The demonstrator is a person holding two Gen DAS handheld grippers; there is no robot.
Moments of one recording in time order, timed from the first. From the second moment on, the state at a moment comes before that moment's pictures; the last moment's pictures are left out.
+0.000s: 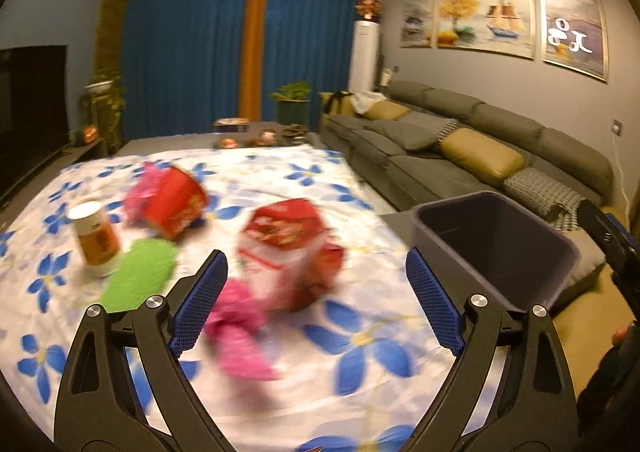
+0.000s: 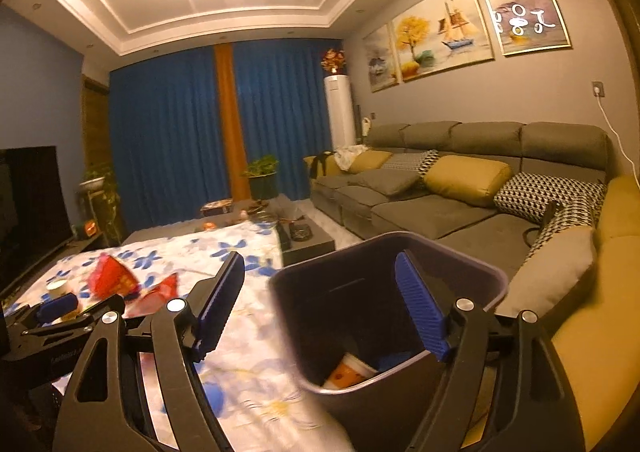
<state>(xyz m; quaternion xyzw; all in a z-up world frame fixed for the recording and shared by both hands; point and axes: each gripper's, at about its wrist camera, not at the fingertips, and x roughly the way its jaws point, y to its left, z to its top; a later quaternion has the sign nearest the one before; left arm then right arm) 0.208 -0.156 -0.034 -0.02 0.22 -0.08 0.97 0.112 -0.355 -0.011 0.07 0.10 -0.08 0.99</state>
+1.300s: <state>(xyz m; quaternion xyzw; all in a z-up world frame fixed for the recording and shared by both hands) 0.187 0.026 -0.046 -0.09 0.21 0.10 0.97 0.241 -0.216 -0.076 0.05 0.28 0.04 0.96</state>
